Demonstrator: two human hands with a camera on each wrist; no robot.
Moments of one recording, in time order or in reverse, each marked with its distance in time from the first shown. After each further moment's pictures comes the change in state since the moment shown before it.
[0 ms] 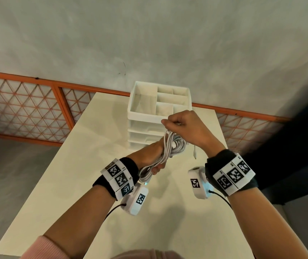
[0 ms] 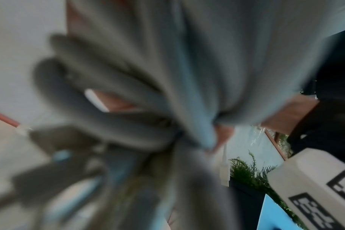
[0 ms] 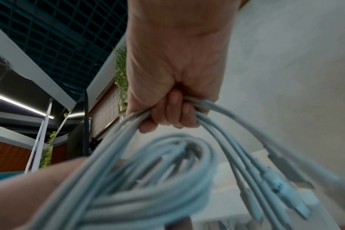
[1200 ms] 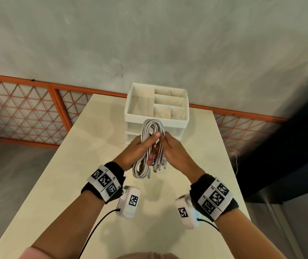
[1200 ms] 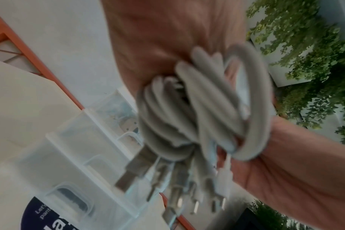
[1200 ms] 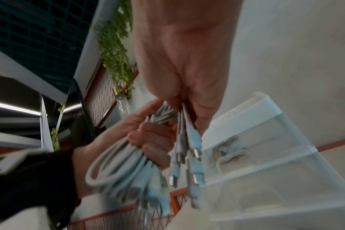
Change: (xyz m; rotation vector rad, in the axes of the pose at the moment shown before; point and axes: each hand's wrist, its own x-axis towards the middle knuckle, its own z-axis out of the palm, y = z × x) left_hand -0.004 -0.008 -0.023 -0.145 0.171 0.325; right_hand -0.023 0.027 0.060 0.198 0.017 0.309
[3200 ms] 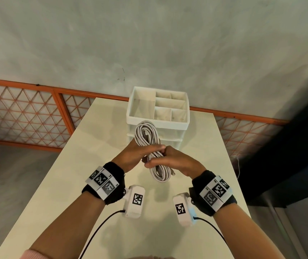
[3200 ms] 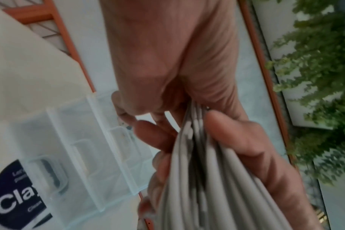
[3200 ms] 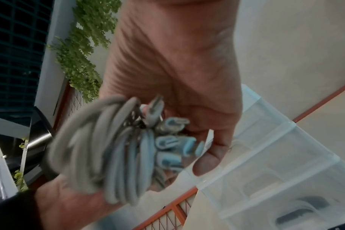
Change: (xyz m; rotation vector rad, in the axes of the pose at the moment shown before) left_hand -0.003 -0.002 -0.008 -0.107 -0.038 0.072; right_hand -0.004 -0.002 -0.004 0.175 -0.430 0.133
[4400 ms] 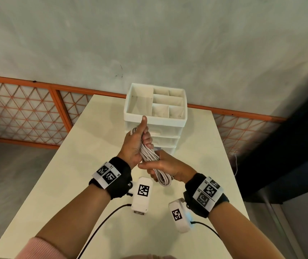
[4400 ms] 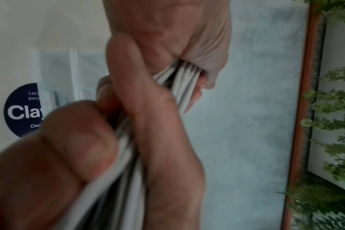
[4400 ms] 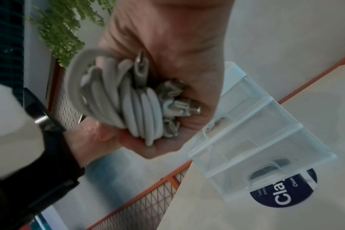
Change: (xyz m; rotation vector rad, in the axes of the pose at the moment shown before) left_hand 0.021 0.002 0.018 -0.632 0.367 -0.134; right_hand -0.001 0.019 0.019 0.142 -0.076 0.005
